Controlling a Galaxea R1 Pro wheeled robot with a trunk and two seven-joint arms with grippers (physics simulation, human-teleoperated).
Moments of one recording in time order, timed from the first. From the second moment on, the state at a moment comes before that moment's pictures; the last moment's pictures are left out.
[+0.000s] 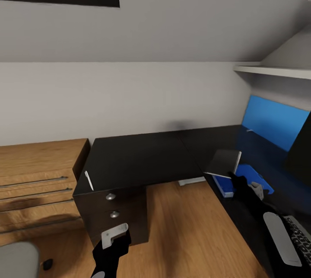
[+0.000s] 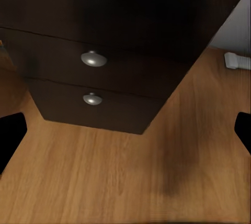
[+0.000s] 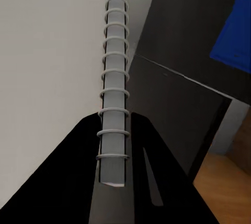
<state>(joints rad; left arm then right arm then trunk) 0.01 -0.01 -0.47 -1.50 0.49 0.22 0.74 -0.31 -0.10 -0.26 -1.35 -1.26 0.33 -0.05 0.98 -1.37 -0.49</state>
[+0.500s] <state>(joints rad) 0.01 -0.01 -0.47 -1.50 0.49 0.22 0.74 -0.31 -0.12 -0.26 -1.33 -1.32 0.33 -0.05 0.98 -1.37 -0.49</state>
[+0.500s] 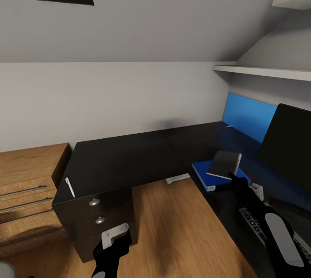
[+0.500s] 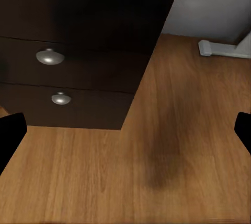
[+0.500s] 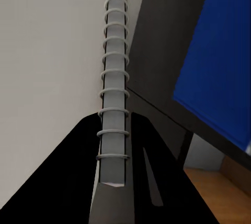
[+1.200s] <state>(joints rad) 0.01 -0.05 -0.48 -1.50 0.49 0.22 0.74 -0.31 -0.11 -0.26 -1.33 -1.31 0.33 -0.05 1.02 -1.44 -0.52</state>
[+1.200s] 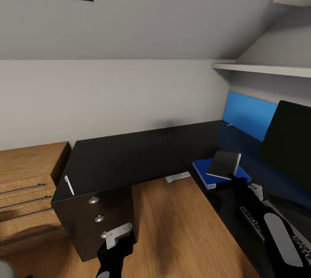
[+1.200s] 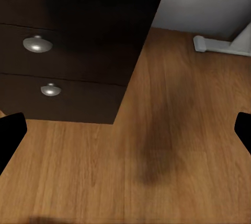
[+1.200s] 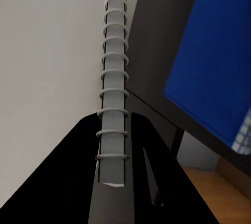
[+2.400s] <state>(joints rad) 0.01 -0.05 -0.48 -1.47 0.49 0.22 0.74 -0.31 -0.11 -0.26 -1.32 -1.31 0.26 -0.05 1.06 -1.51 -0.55</state>
